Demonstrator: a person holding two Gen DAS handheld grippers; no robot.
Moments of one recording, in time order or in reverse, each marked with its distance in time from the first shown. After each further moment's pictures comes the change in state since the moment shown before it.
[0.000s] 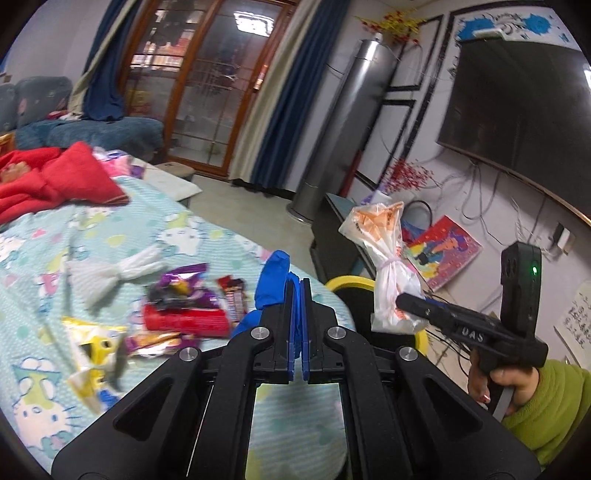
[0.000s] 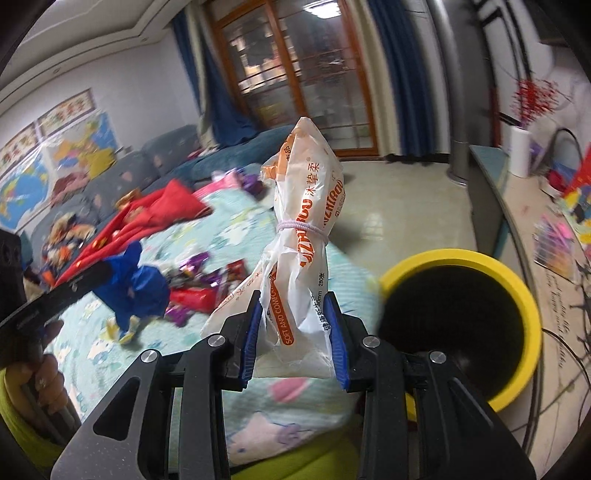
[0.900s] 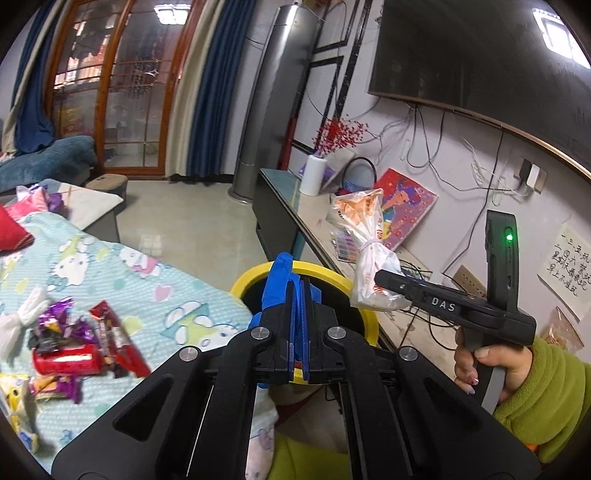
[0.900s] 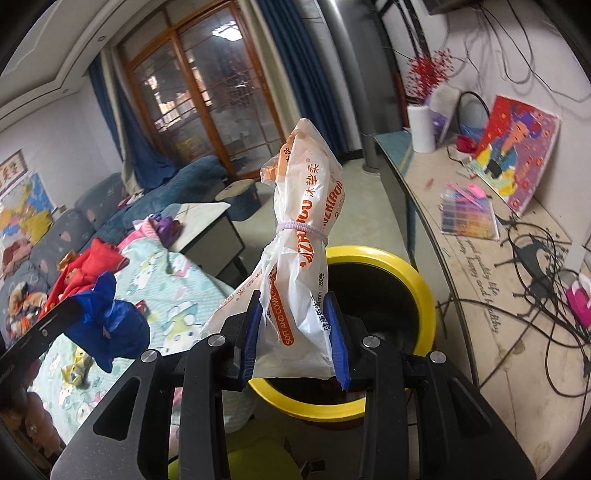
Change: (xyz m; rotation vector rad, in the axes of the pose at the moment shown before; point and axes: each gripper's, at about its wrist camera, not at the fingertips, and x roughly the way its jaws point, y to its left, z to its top) left arm 0.083 -0.106 0.000 0.202 0.104 -0.164; right arm -0.051 -0.118 -0.016 0.230 -0.069 -0.226
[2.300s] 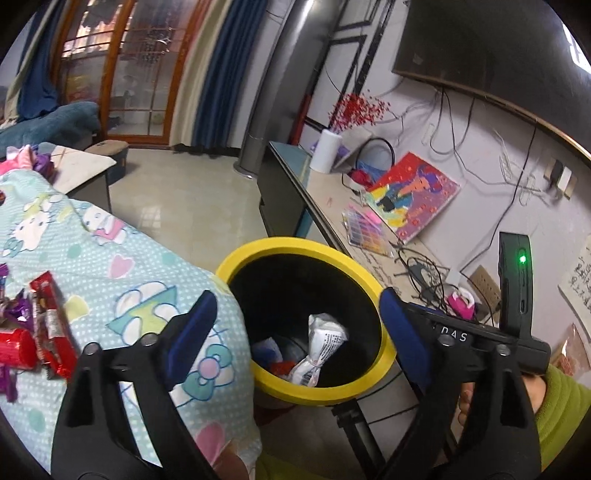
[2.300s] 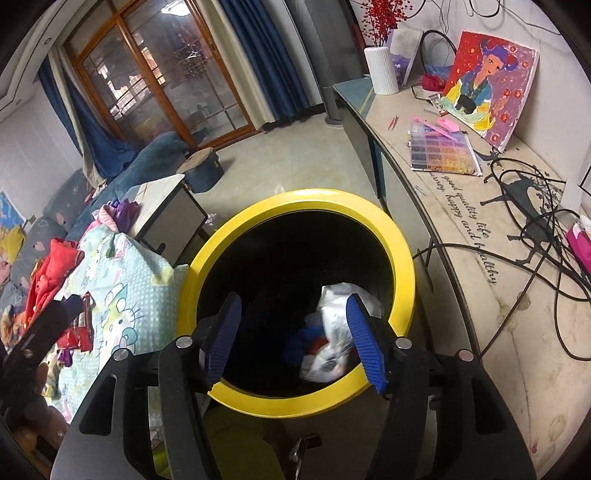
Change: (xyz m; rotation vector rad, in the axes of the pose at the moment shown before) left arm 0.077 0.012 -0.017 -0.093 0.059 0.030; right arm 0.062 -0.048 -0.020 0.115 0.152 -0.092
